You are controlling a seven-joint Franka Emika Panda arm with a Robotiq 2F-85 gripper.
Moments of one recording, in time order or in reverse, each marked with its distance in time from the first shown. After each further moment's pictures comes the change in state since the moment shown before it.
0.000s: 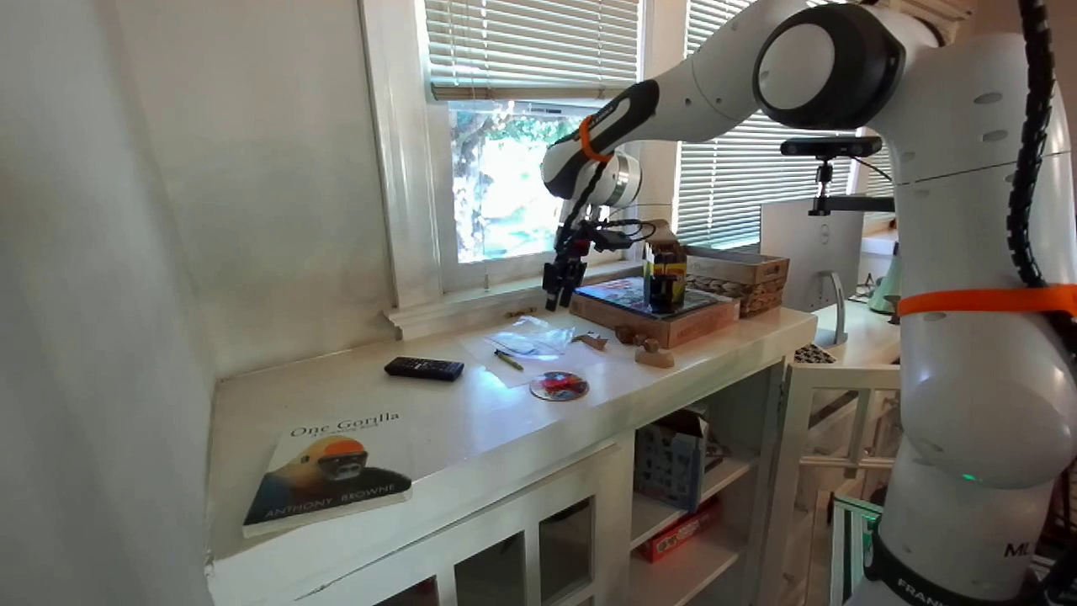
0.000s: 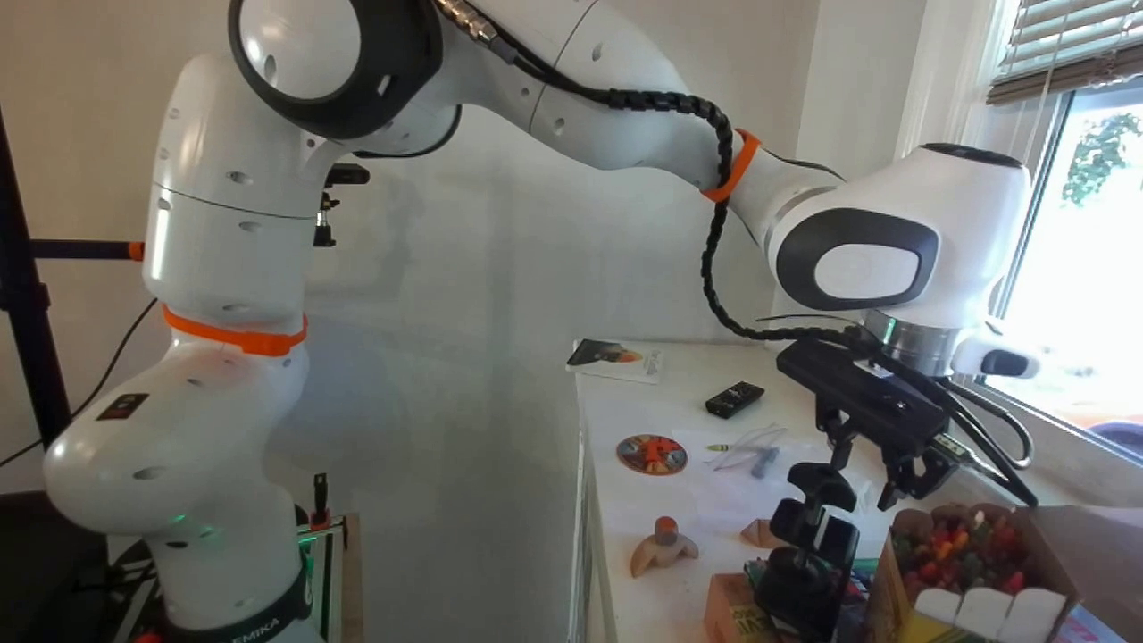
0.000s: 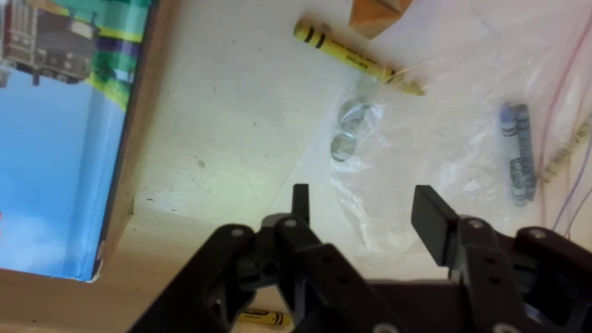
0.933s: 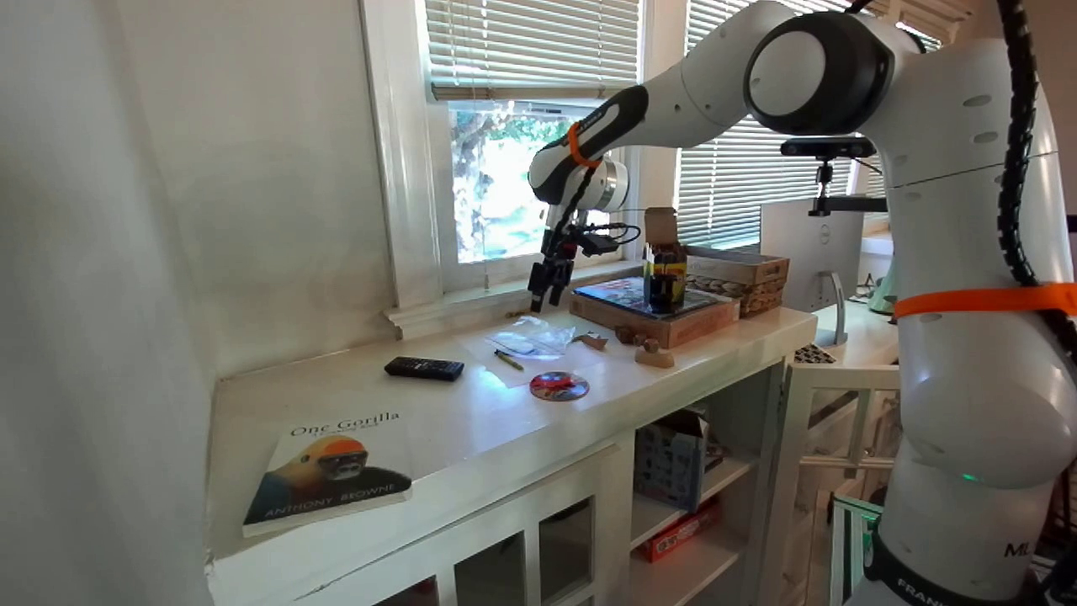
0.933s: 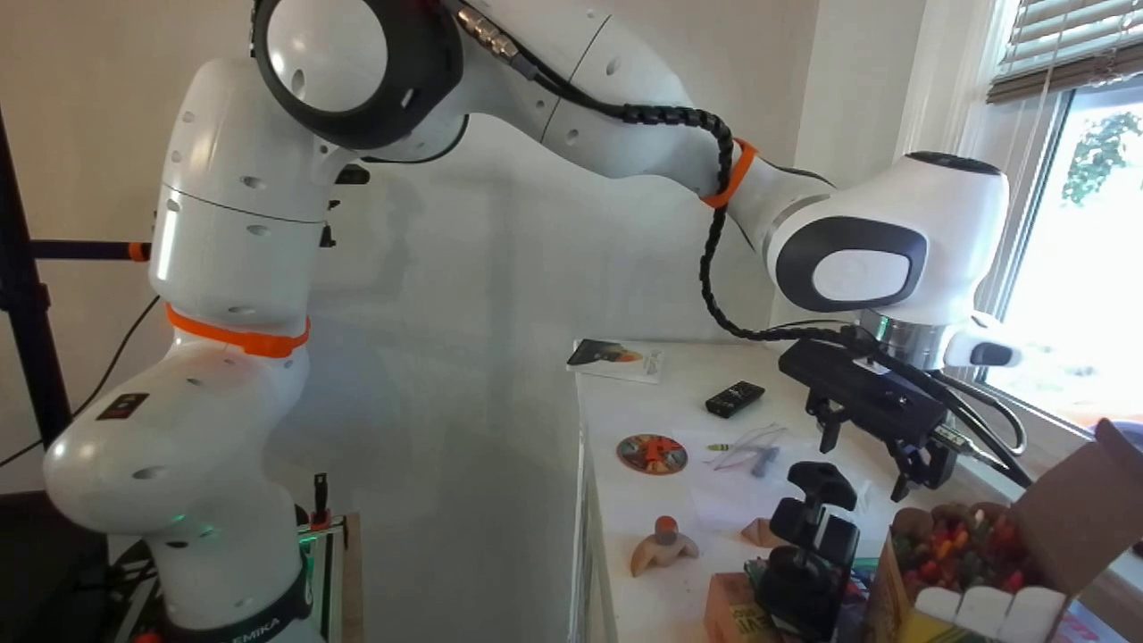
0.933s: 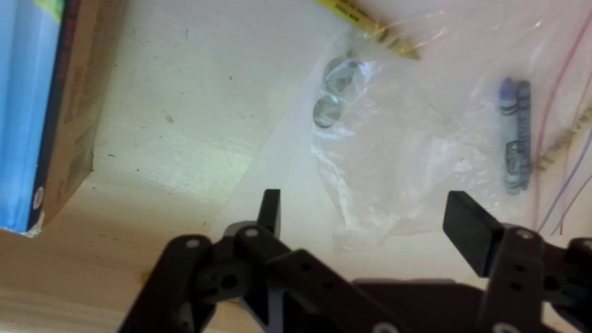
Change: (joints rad) arm 0.000 0.030 0.040 0.026 -0.006 0.035 -0.030
